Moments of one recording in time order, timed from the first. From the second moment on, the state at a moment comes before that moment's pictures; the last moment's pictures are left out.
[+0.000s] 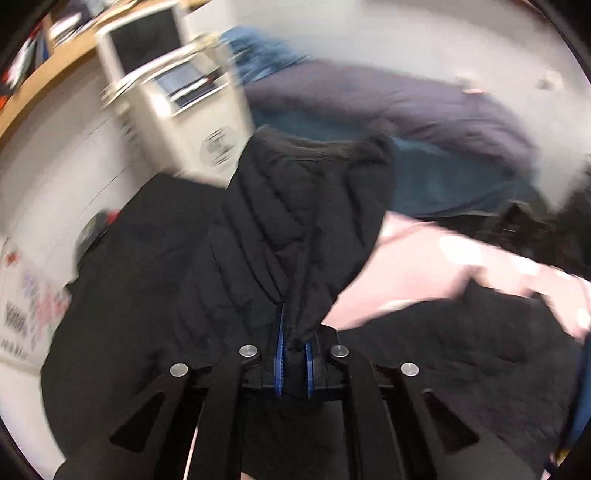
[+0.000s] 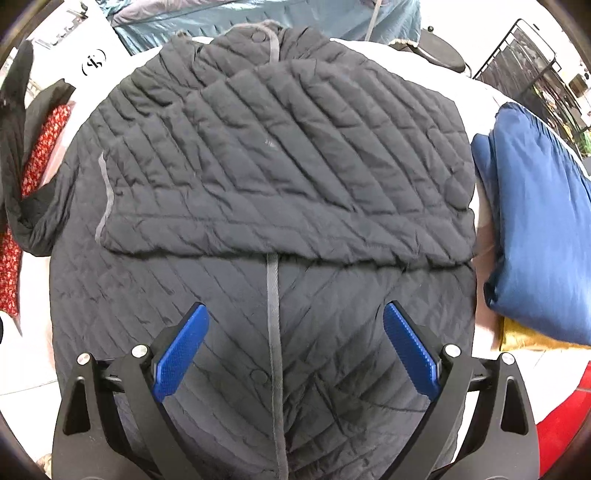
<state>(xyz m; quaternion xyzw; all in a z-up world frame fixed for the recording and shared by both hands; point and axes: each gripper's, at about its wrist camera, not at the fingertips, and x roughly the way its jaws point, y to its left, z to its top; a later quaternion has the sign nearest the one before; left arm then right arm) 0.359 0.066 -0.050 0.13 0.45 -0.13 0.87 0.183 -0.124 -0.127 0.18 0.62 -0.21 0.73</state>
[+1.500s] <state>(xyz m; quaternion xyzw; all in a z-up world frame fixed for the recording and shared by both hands) 0.215 0.126 -0.191 0.12 0.60 -0.19 0.77 0.220 -0.258 -0.154 0.39 0.56 -0.17 0.71</state>
